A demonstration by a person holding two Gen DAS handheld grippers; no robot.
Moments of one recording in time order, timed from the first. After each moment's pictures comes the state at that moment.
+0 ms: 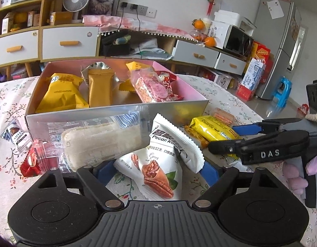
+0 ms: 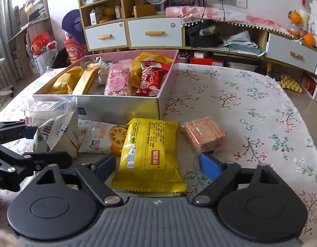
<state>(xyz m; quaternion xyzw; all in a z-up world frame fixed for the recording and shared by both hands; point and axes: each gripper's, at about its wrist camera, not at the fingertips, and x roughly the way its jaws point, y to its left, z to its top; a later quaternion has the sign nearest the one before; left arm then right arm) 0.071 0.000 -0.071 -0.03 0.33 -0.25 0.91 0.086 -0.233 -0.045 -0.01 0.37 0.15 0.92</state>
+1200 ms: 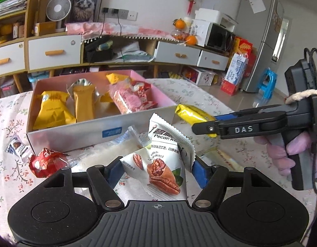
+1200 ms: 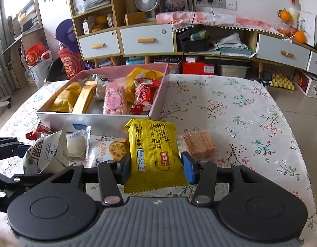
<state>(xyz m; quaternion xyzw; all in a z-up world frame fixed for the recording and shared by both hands) 0.040 0.000 -0.036 -0.01 0.32 -0.29 0.90 0.084 -0.243 -0.018 0.01 0.36 0.14 0.92</state>
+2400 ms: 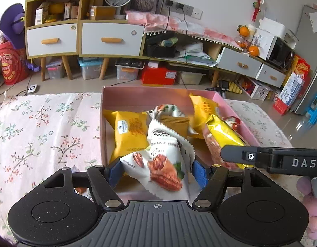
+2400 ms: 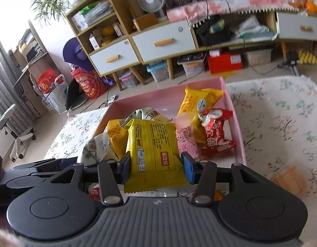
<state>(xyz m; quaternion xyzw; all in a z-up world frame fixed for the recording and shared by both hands) 0.156 0.054 -0.024 -0.05 0.37 -0.14 0.92 0.149 -0.177 -0.003 0.14 0.39 0.18 0.89</state>
